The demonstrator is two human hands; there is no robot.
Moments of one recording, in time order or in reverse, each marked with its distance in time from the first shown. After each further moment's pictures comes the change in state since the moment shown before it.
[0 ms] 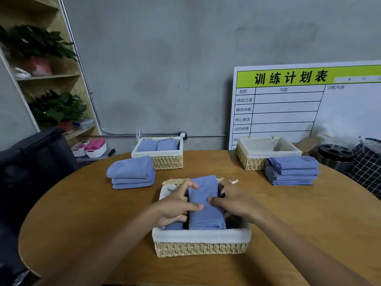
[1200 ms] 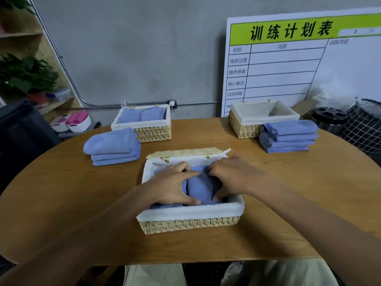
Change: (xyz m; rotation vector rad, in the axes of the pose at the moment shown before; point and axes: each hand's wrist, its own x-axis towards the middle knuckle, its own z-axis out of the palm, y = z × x) left_hand 0.043 -0.025 -0.011 1.307 -0.004 0.351; right_hand 0.026 0.023 -0.019 -1.176 -0.173 -0.342
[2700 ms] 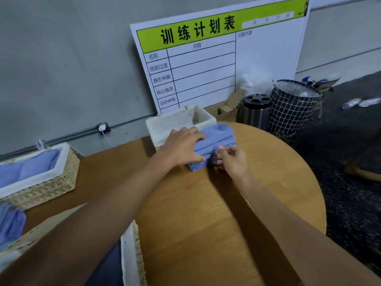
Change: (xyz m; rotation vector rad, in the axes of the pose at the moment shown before) left_hand 0.324 0.160 -0.014 0.296 0.219 0.301; right_hand -0.041 0.236 0.116 1.566 1.028 0.901
